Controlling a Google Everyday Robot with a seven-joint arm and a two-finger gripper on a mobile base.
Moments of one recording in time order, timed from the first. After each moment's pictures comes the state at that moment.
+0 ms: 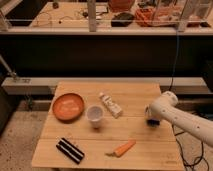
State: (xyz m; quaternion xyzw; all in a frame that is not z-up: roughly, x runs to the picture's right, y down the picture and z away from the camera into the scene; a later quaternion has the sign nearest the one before) arm 0.288 0.158 0.882 -0.18 -0.10 -0.64 0.74
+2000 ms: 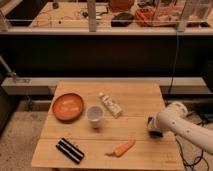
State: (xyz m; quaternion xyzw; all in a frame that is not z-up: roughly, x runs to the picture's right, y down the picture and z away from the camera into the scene) arm 0.300 0.217 0.820 -0.18 -0.12 -0.62 0.75
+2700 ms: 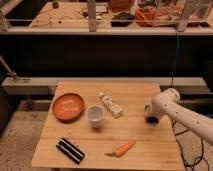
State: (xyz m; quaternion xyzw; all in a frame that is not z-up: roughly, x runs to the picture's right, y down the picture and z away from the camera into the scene) arm 0.283 0.157 0.889 -0.17 -0.14 -0.63 0.75
